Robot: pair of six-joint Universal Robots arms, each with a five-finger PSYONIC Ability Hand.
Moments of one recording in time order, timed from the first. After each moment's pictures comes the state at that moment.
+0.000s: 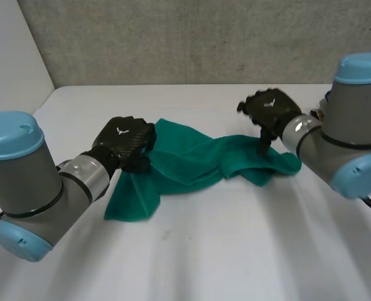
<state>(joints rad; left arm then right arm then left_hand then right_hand) 4.28 -1.91 -1.61 3.37 -1.33 3.34 1.96 -0.98 1.11 0.15 1.36 2.61 1.15 1.19 1.19 1.20 0.98 0.37 0.37 0.38 0.37 0.21</state>
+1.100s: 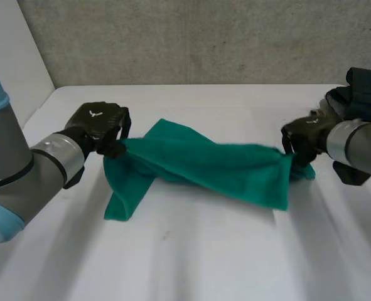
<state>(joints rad) 4.35 -1.86 -1.51 3.15 -1.39 3.36 1.83 -1.05 1.08 0.56 1.41 2.78 1.15 1.19 1.19 1.20 0.98 1.12 1.17 1.19 1.20 1.00</state>
